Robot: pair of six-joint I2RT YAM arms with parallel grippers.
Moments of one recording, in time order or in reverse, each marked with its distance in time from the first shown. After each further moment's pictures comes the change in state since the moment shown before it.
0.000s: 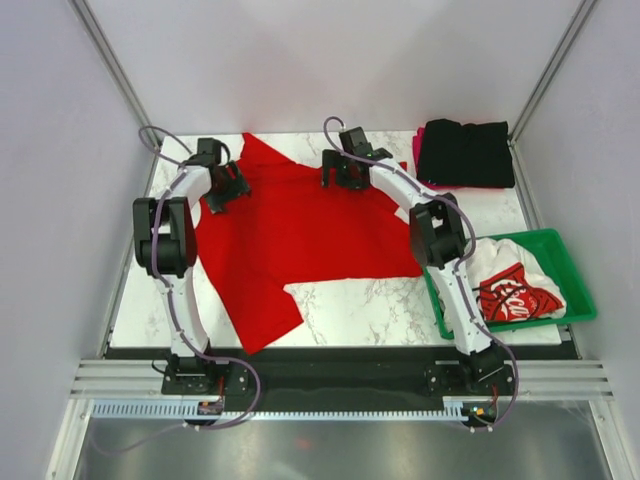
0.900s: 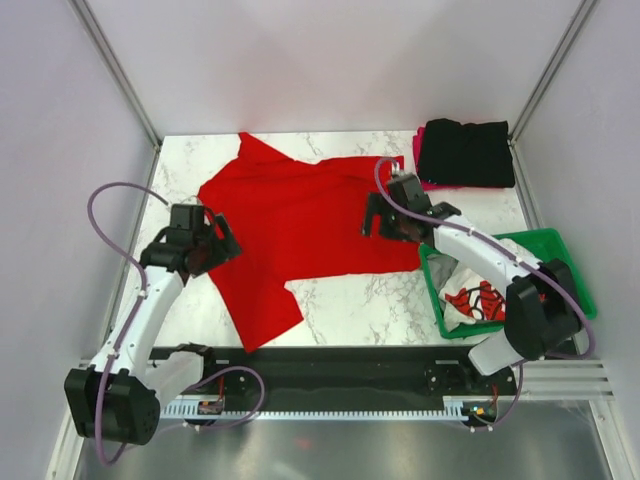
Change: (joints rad) left arm -0.081 -1.070 -0.695 -0.185 -0.074 0.006; right arm 0.042 -0.957 -1.013 0.124 0.079 0.124
